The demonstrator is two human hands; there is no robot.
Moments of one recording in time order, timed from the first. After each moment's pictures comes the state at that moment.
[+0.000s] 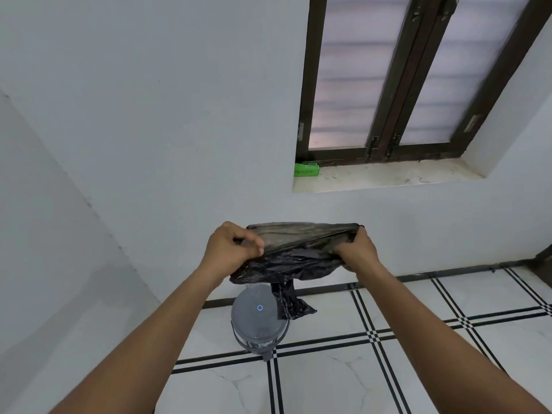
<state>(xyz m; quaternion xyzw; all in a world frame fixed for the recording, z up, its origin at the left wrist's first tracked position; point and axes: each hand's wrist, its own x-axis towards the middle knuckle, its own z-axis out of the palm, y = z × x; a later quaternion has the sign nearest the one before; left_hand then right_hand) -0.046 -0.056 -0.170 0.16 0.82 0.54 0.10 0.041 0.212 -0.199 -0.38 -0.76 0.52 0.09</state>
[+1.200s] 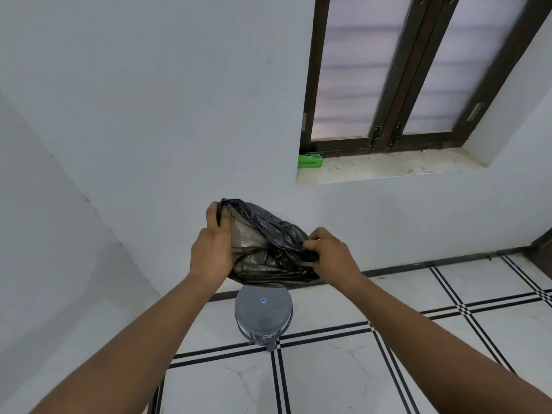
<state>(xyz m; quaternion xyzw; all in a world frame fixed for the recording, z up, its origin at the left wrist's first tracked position) -0.087 -0.092 -0.219 0.24 0.96 0.14 -0.09 0.042 0.146 -0.214 -0.09 -0.97 0.22 0.05</state>
